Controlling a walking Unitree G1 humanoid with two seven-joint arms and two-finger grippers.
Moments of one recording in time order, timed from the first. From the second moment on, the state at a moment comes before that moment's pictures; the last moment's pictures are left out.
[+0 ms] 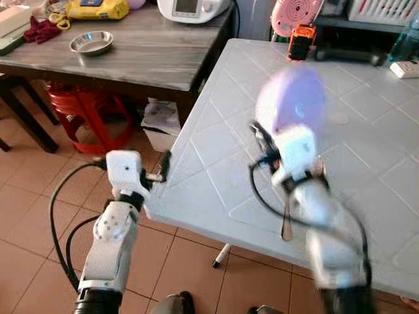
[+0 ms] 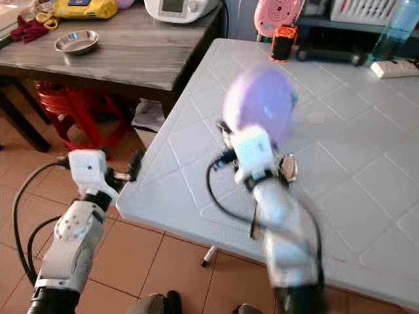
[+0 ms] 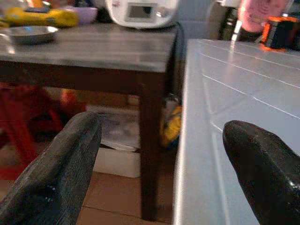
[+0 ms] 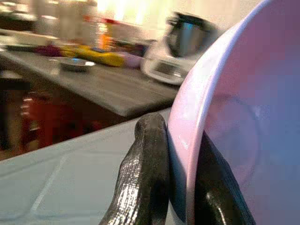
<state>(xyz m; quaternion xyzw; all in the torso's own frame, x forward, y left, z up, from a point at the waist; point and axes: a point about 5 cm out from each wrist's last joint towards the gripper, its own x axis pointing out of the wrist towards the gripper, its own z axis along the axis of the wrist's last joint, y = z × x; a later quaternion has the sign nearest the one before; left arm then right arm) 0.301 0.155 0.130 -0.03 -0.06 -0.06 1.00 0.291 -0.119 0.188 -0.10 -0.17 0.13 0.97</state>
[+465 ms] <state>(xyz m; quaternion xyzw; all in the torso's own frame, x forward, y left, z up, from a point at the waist) 0.303 0.156 0.121 -0.01 -0.04 -0.05 1.00 0.277 -0.133 0.180 -0.09 -0.14 0.06 0.99</state>
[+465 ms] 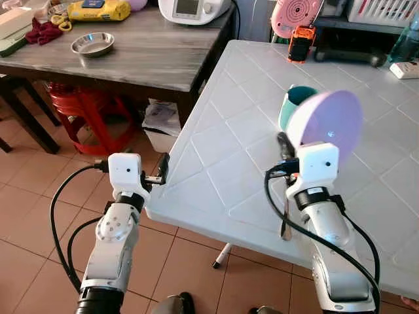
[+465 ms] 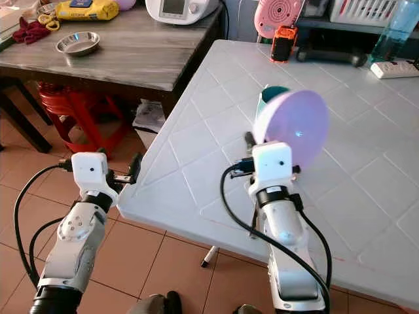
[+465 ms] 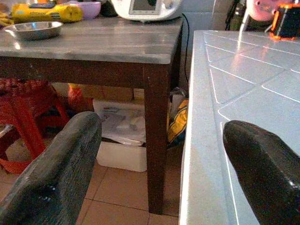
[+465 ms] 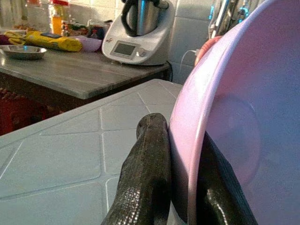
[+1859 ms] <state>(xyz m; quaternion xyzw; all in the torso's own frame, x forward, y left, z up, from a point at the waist) 0.305 0.160 0.124 -0.01 -0.05 -0.05 1.00 0.282 -0.119 0.179 -0.09 -0.13 0.09 0.98</state>
